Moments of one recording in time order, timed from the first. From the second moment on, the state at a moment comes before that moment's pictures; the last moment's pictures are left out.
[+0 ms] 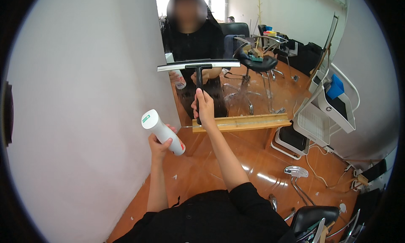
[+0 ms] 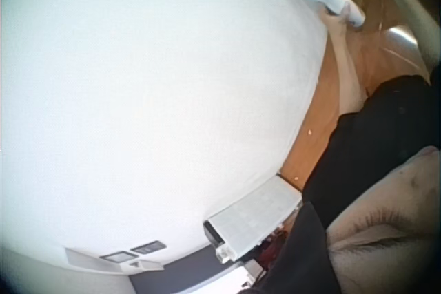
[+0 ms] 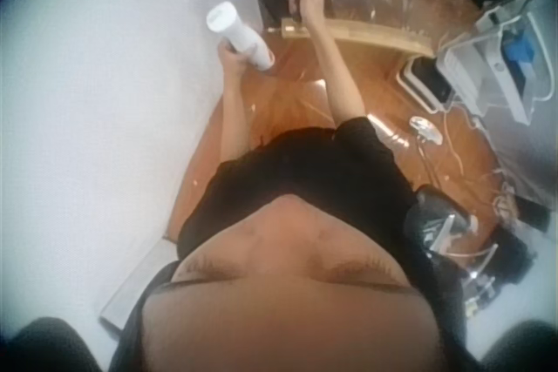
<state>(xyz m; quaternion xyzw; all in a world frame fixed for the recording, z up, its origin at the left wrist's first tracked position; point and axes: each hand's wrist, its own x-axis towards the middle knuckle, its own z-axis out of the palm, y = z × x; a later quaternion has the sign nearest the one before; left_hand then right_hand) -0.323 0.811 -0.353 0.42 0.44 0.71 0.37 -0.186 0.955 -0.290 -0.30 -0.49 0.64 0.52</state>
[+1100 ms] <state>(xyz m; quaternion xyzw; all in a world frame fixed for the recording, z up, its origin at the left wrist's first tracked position) -0.283 0.801 -0.355 0.39 0.48 0.72 0.32 -0.111 0.926 -0.377 -0.31 -0.48 0.58 0.58</state>
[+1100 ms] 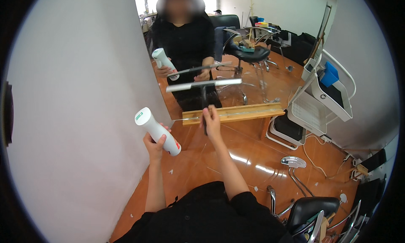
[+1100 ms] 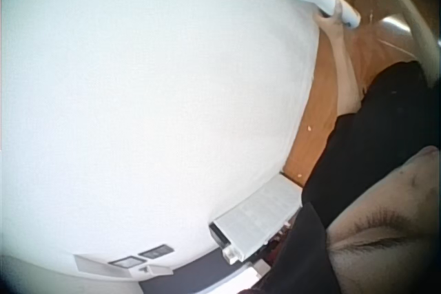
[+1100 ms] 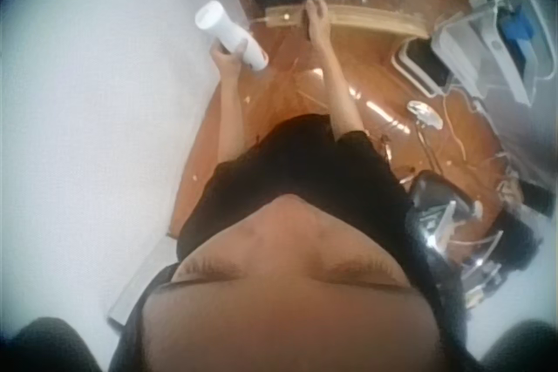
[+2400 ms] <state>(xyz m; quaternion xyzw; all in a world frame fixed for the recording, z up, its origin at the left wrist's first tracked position) -0.163 0.874 -0.336 0.43 0.45 0.70 0.35 -0.005 0.980 -0.408 -0.49 -0.51 0.43 0.57</state>
